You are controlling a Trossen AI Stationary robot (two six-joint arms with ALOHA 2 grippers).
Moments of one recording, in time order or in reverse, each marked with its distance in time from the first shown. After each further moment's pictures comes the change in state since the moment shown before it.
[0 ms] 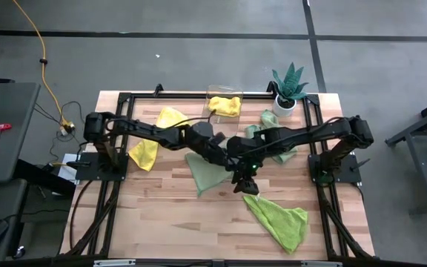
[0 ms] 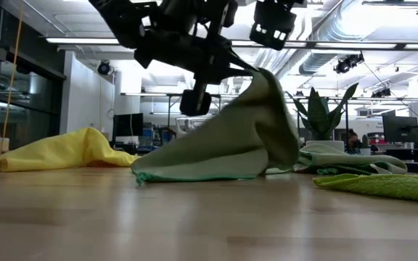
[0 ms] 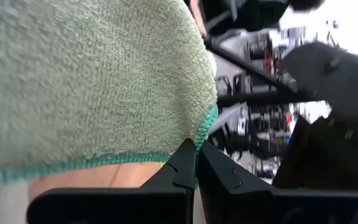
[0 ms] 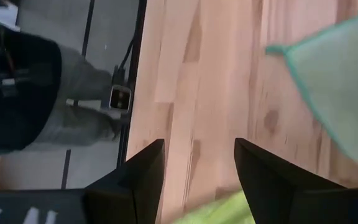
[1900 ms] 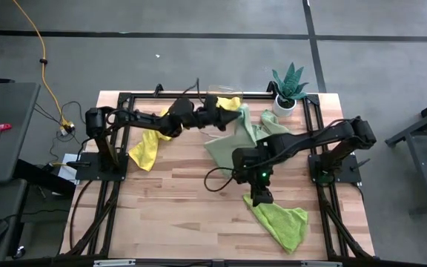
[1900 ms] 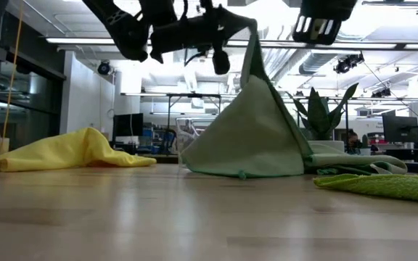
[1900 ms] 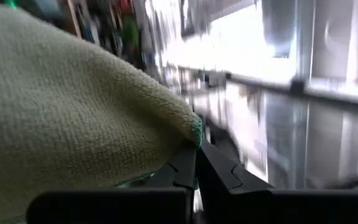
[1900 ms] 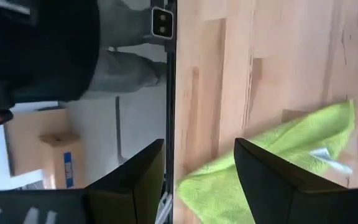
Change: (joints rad) left arm 0.179 0.004 0.004 0.736 -0.240 -0.369; right arm 0.085 -0.017 -0.015 -0.203 -0.186 0.080
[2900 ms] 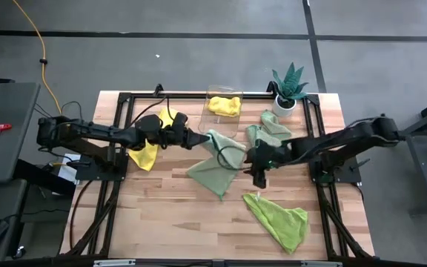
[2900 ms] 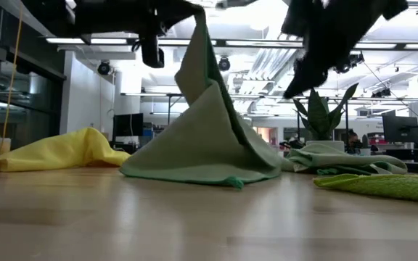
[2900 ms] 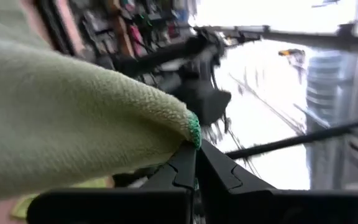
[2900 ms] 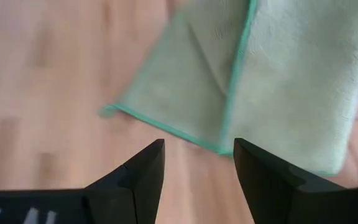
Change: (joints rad) left arm -0.146 -0.520 -0.441 -0.280 -0.074 0.113; right arm -0.048 -0.310 -0.606 0.653 0.774 -0.073
